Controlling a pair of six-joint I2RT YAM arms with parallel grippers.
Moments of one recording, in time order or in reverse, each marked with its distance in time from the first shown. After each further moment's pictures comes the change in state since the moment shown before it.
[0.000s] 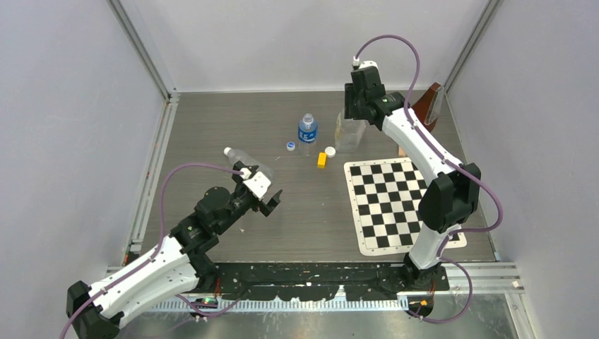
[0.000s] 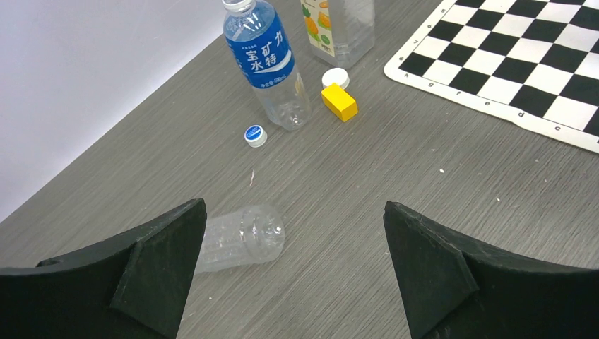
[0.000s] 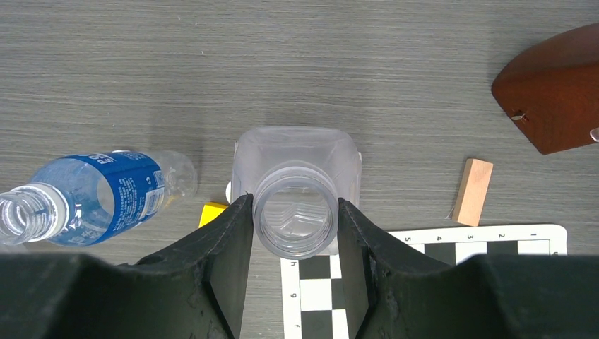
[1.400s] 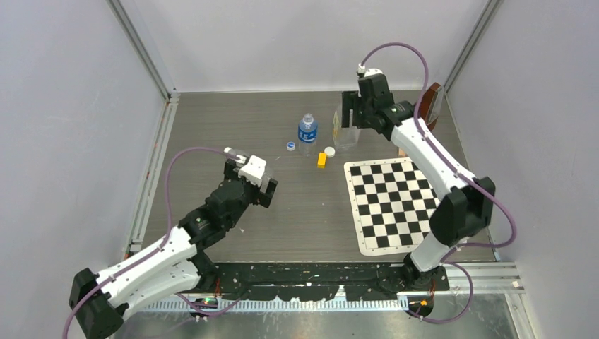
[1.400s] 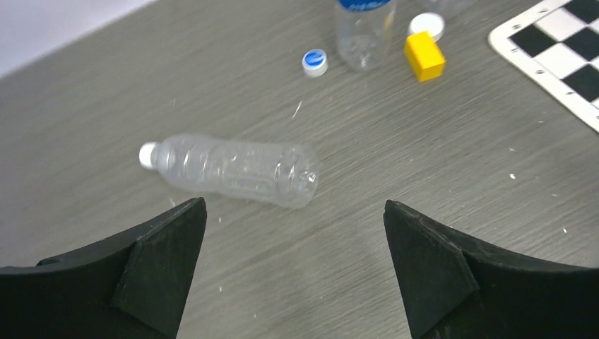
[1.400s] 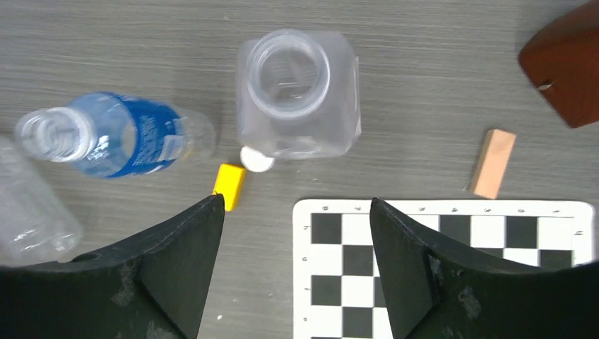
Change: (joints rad) left arm 0.005 0.097 0.029 -0.065 -0.282 -0.197; right arm 0.000 -0.100 -0.097 -0.010 -0.074 0.014
